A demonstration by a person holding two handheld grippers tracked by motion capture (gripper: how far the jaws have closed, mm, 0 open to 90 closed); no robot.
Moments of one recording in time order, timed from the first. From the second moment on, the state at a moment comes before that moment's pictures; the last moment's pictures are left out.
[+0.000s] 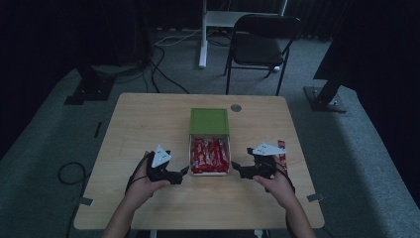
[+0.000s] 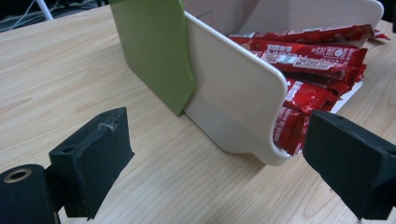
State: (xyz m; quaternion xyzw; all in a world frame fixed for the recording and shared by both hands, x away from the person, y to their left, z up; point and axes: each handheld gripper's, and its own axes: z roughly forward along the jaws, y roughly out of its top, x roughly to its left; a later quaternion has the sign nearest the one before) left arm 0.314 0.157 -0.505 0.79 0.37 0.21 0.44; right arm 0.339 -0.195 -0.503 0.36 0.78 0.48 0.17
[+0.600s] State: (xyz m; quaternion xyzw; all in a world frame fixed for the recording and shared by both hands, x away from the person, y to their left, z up) left arm 0.326 0.153 -0.510 0.79 0.38 0.21 0.43; right arm 0.348 -0.187 -0.509 0.36 0.79 0.47 0.16
